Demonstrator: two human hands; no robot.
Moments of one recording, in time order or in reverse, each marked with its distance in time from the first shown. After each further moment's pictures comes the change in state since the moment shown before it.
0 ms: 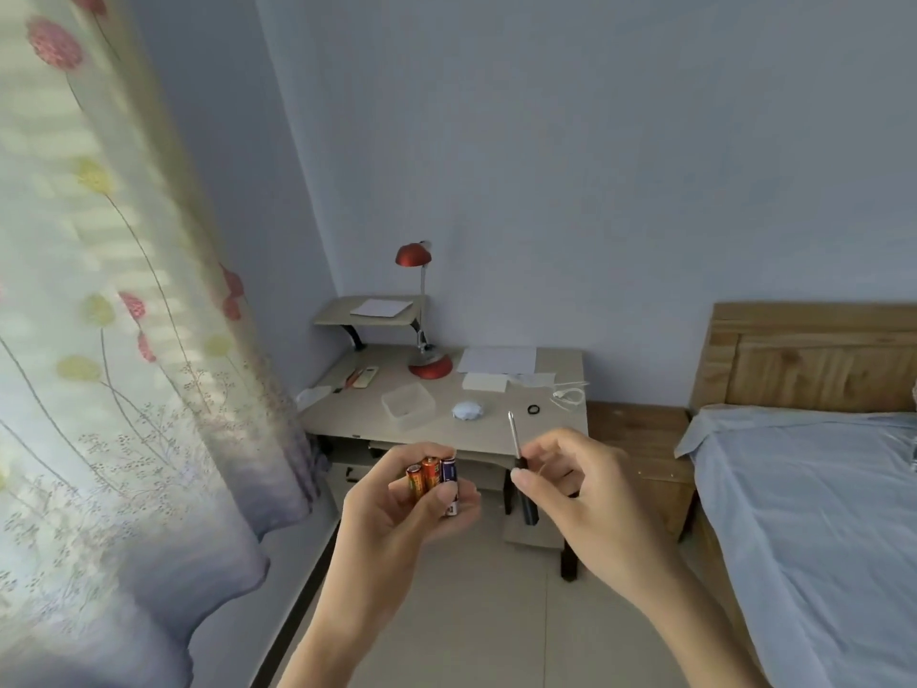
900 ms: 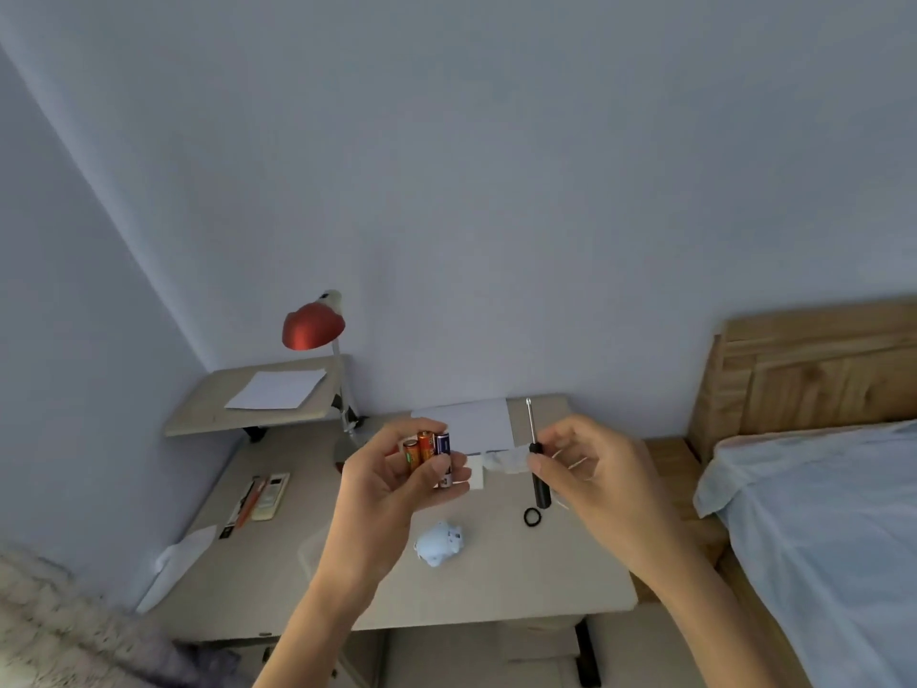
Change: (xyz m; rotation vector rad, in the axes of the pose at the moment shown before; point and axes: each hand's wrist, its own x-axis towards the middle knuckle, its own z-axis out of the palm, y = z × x) left_hand 0.497 -0.145 -0.020 0.002 -0.212 -0.103; right_hand 0.407 0.192 0.056 -0.041 0.195 0.170
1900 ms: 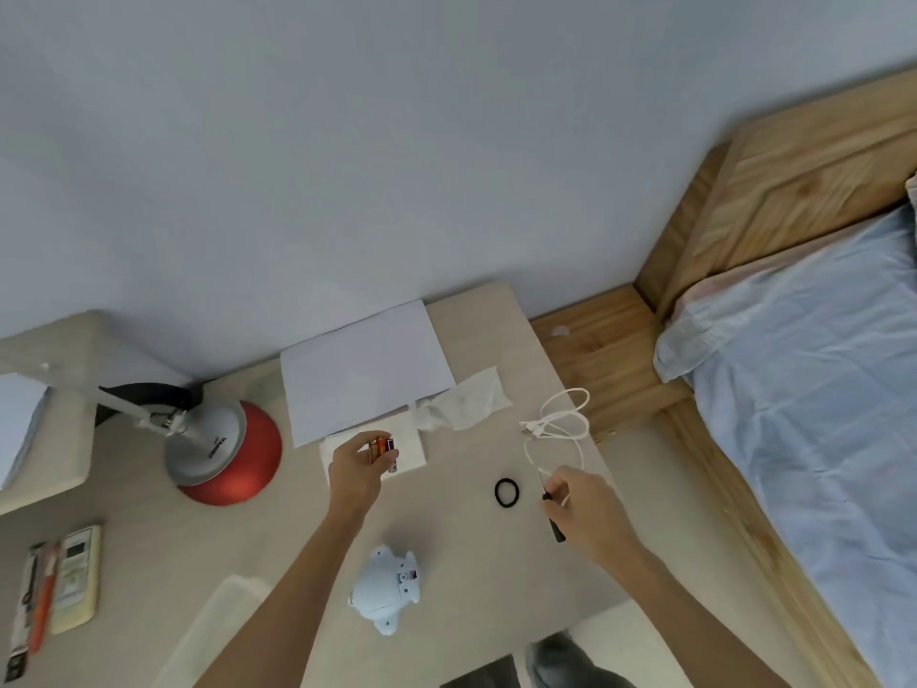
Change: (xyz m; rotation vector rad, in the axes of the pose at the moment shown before) left_hand 0.300 -0.459 -0.062 0.501 -0.117 -0.613; right_hand 0.094 0.397 0.133 -0.450 -0.202 0.852
